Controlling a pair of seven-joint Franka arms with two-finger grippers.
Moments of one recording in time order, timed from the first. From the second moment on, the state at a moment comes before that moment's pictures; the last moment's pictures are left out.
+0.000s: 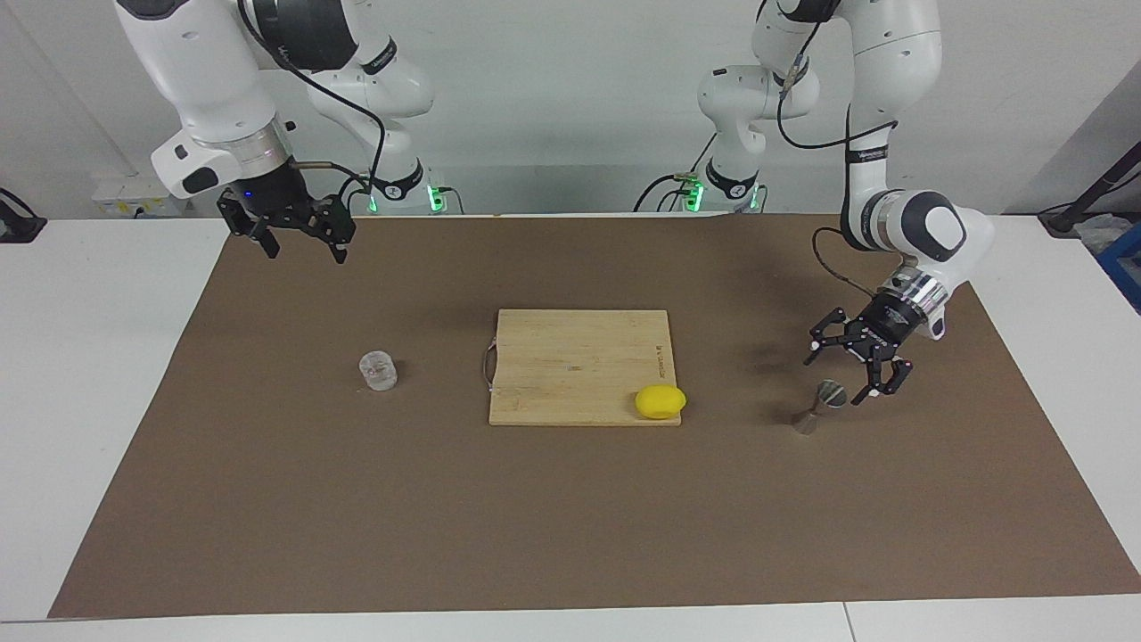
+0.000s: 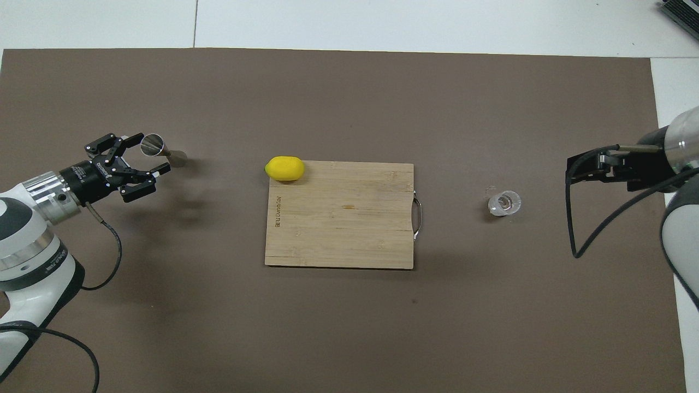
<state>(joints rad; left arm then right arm) -0.08 0.22 0.23 -2.16 -1.60 2.19 -1.06 0.03 -0.02 0.03 -1.65 0.00 1.62 0.19</state>
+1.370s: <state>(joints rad) -0.08 0.23 0.24 -2.15 -1.63 2.20 -1.04 0.03 -0.02 0.03 -1.65 0.00 1.62 0.19</state>
